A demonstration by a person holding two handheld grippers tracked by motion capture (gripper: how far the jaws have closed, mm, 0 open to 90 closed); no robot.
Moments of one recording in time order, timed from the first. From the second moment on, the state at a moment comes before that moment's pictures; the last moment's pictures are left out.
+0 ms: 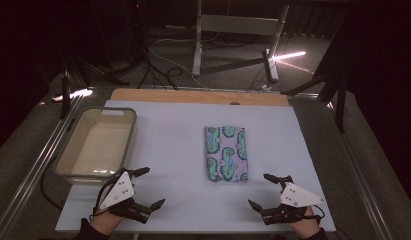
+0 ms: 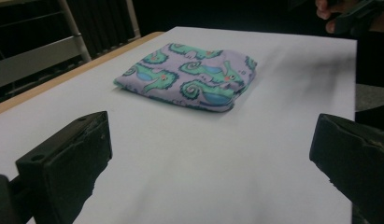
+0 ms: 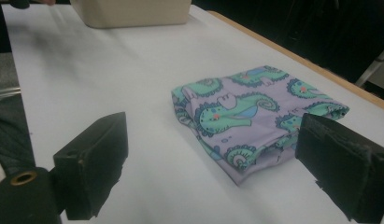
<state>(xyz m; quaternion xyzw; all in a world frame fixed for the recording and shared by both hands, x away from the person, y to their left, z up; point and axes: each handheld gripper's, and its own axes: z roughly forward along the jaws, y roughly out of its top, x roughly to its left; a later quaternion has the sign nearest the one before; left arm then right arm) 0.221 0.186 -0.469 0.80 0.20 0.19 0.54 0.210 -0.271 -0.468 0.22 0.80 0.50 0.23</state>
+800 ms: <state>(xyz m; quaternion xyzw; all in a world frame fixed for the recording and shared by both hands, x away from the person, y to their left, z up) 0.236 0.166 -0.436 0.82 0.17 0.16 0.53 0.212 -0.271 -0.415 0.21 0.80 0.49 0.27</state>
